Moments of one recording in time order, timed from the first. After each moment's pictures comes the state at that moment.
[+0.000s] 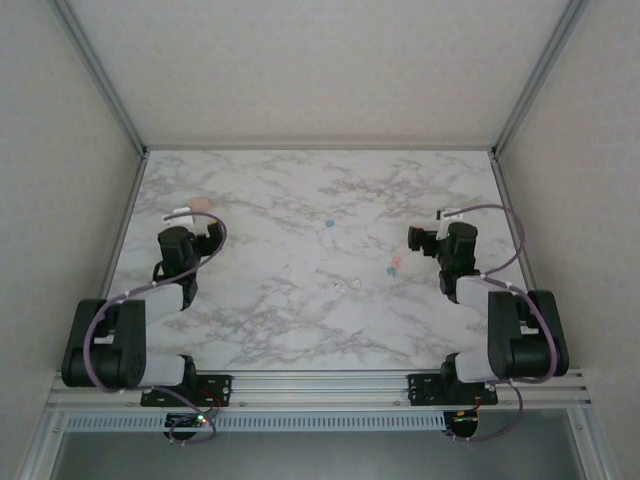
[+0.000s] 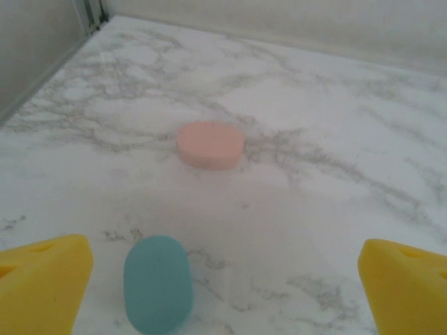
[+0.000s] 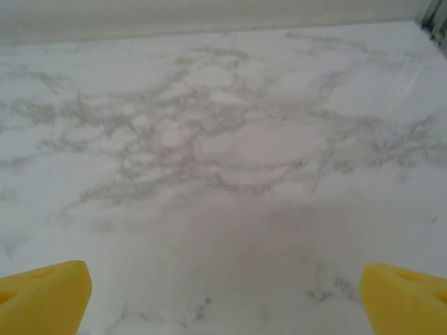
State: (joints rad) left arm -0.04 1.31 0.45 0.48 -0.11 -0.17; right arm 0.06 1.37 0.53 0.38 -0.01 0.06
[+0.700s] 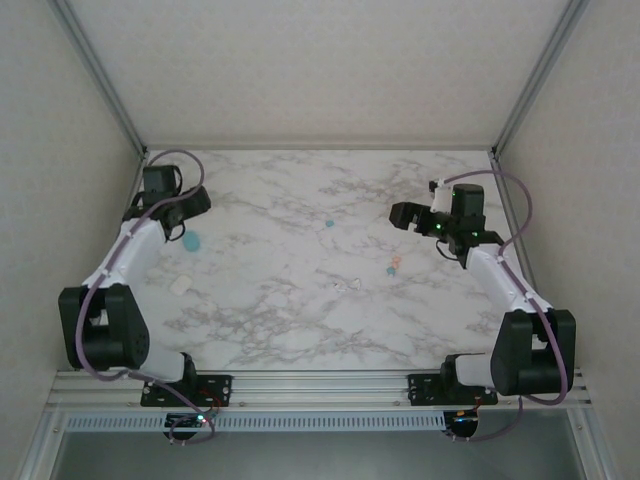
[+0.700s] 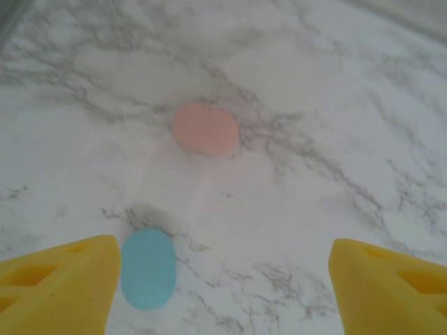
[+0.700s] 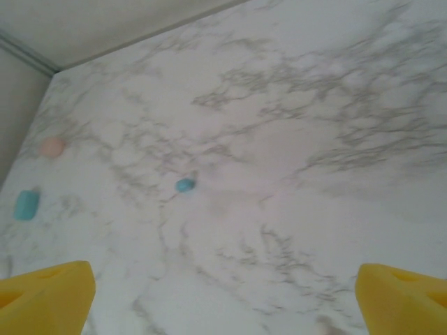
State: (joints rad) left arm 0.03 1.52 1.15 -0.45 0.01 -0.32; right arm 0.09 1.34 0.90 -0.22 -0.52 0.28
